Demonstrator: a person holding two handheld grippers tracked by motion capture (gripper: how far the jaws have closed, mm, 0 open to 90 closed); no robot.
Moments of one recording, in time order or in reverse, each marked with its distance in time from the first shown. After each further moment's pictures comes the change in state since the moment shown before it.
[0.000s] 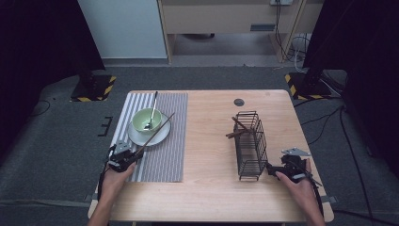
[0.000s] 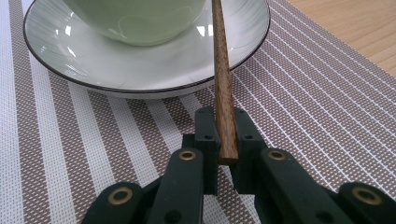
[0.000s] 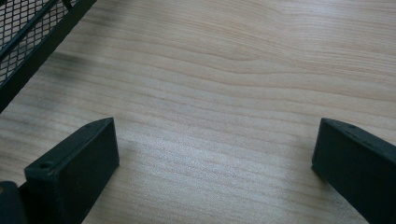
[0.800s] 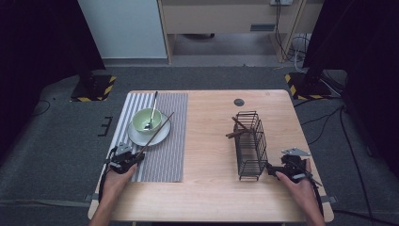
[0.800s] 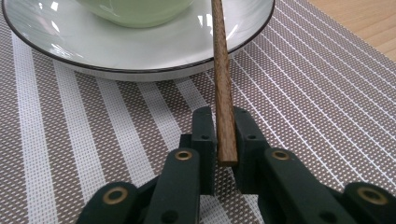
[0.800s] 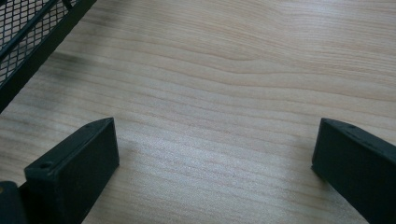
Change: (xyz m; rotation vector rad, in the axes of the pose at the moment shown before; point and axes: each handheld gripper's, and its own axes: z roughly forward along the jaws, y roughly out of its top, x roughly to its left) left arm 0.000 -0.008 0.006 0.014 -0.006 -0.020; right arm 0.000 0.000 0.000 0.000 0.000 0.000
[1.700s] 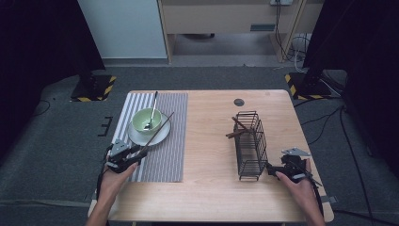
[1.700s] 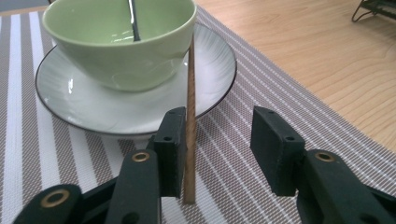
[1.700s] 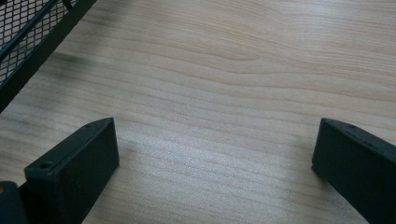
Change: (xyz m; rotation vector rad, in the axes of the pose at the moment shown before) left arm -0.018 0.024 -0.026 -0.138 -0.017 0.025; right arm 0.000 0.000 0.000 0.000 0.000 0.000
